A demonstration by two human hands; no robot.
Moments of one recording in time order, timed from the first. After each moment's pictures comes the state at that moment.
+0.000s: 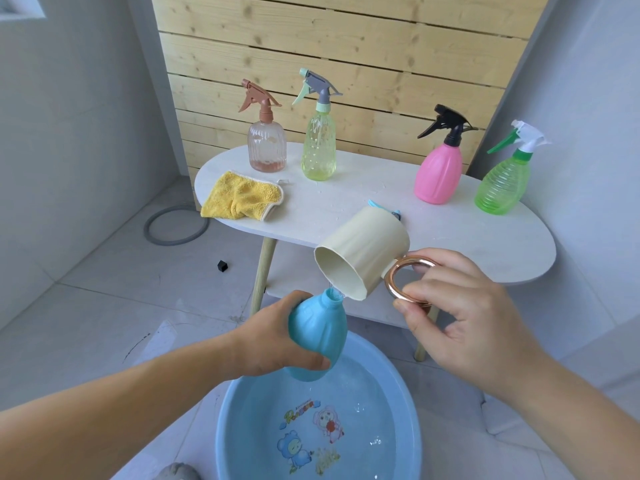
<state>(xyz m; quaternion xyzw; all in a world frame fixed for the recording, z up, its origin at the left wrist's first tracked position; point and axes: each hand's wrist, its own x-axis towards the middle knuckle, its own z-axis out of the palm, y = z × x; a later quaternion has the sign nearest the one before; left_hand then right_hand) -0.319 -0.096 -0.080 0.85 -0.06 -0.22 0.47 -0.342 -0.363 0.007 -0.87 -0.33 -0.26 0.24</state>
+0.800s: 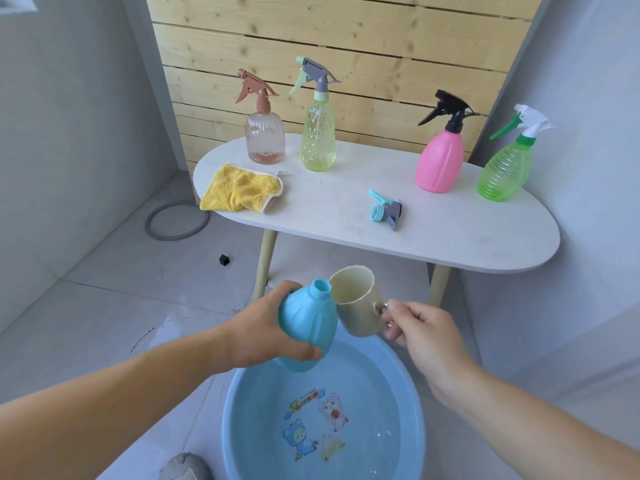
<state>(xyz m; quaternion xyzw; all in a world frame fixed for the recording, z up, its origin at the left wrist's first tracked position) -0.322 -0.083 -0.084 0.84 -0.04 -0.22 0.49 -0.340 -0.340 -0.082 -0.78 0.13 0.02 0.61</state>
